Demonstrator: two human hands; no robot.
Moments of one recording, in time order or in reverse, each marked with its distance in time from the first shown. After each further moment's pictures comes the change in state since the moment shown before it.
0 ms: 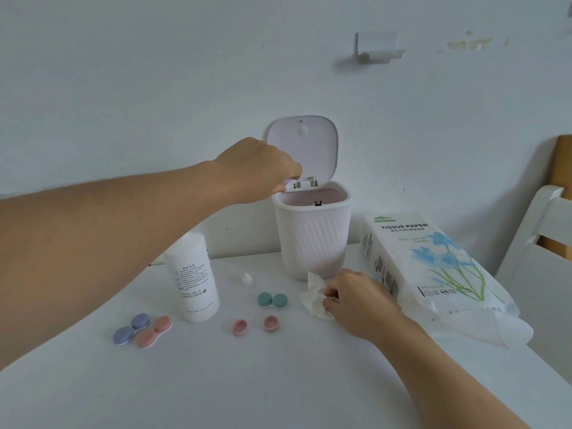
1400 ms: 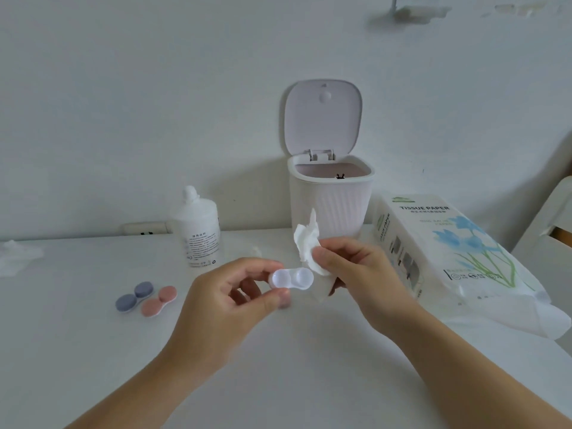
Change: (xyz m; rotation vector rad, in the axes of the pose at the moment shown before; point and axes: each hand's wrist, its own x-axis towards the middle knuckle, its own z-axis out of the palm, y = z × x) left_hand -0.182 0.141 0.066 -1.472 0.422 -0.680; right_hand -0.016 -0.040 -0.008 1.307 -0.007 0.022
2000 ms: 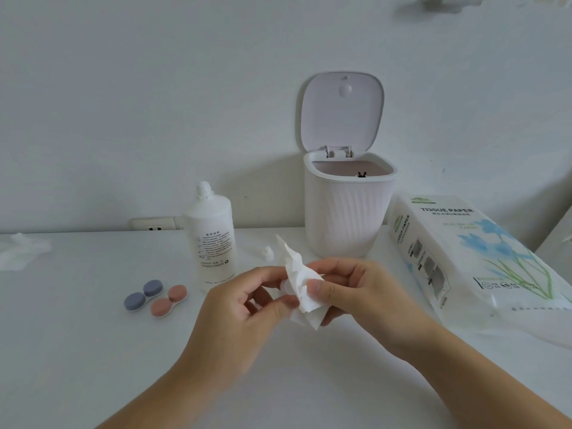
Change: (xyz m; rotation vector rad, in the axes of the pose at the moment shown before) left_hand -0.003 -0.005 0.000 0.024 -0.021 -0.087; right_hand -0.007 -0.001 0.015 -0.065 -0.286 0.139
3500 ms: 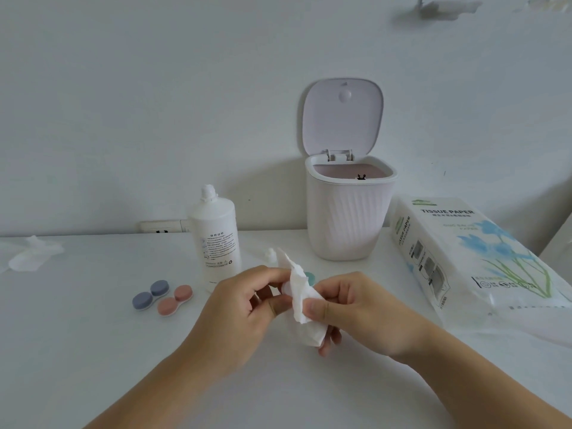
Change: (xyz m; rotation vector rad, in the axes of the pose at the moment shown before) left_hand 0.008 -0.002 -0.008 0.186 -0.104 0.105; right_hand -0.006 -0.001 0.006 -0.199 -0.160 0.043
